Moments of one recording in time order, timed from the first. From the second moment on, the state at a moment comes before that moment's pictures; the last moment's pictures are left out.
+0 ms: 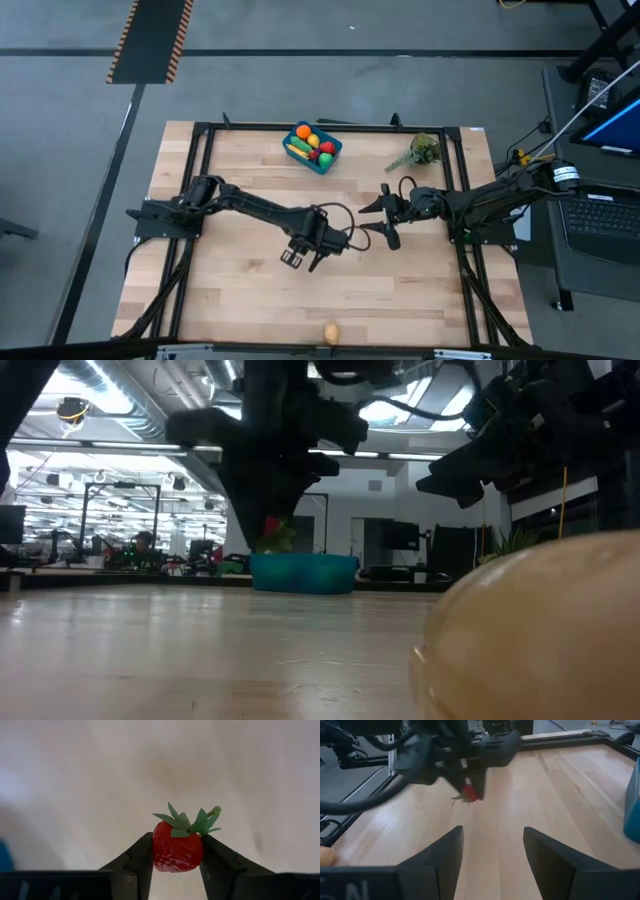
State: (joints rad) left arm -0.21 2.13 1.77 -1.24 -0.18 0.24; right arm 0.06 1.21 0.29 0.66 -0.03 0.12
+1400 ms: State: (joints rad) left arm -0.08 1.60 1.38 -0.77 -0.17 0.22; right arm 0.06 1.21 0.29 0.59 -0.03 0.12
